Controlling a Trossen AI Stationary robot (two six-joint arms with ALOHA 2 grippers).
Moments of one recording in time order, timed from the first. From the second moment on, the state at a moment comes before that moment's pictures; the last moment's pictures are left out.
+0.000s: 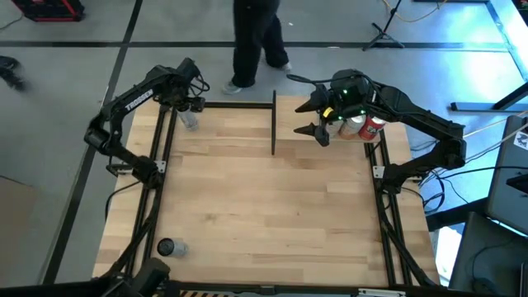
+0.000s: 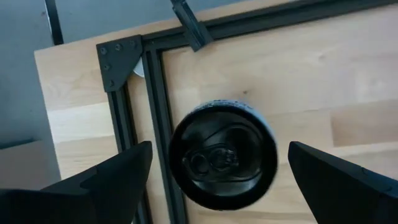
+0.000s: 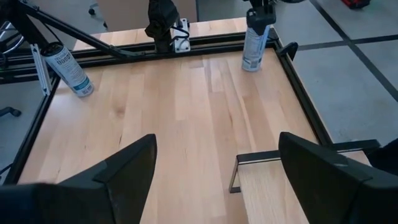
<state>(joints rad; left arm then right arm) 1.03 1.47 1.27 -1.17 -0.27 -0.37 -0.33 1.37 1.62 -0.81 -0.27 -0.10</state>
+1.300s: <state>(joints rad) 0.55 1.38 1.51 -1.43 0.02 -0.33 0.06 1.37 1.35 -0.70 -0.02 0.18</state>
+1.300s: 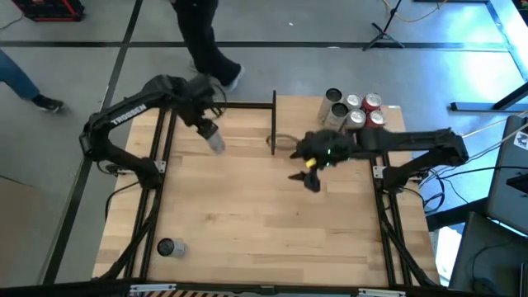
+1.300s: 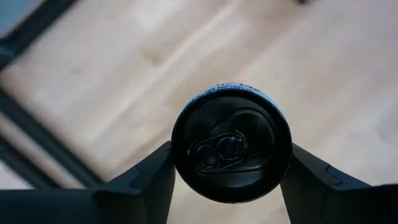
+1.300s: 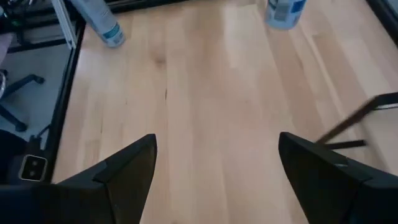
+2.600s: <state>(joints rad) -0.20 1.69 1.51 -1.20 -0.11 -0.95 0.28 1.37 0.92 -0.28 0.19 0.34</state>
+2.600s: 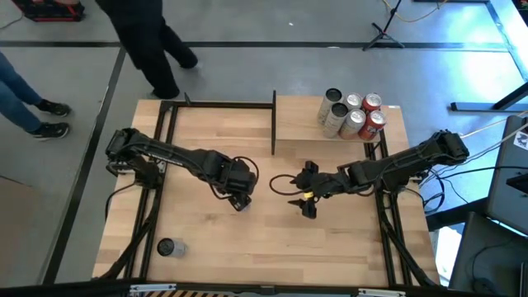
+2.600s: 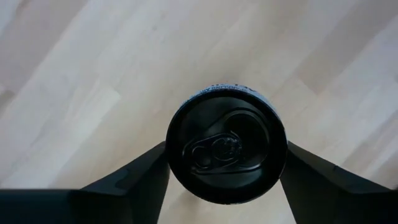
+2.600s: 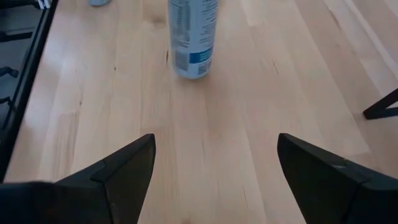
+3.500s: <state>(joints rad) -0.20 1.55 1.57 -1.40 -0.25 -0.85 0.28 1.39 0.92 -0.17 0.20 0.36</state>
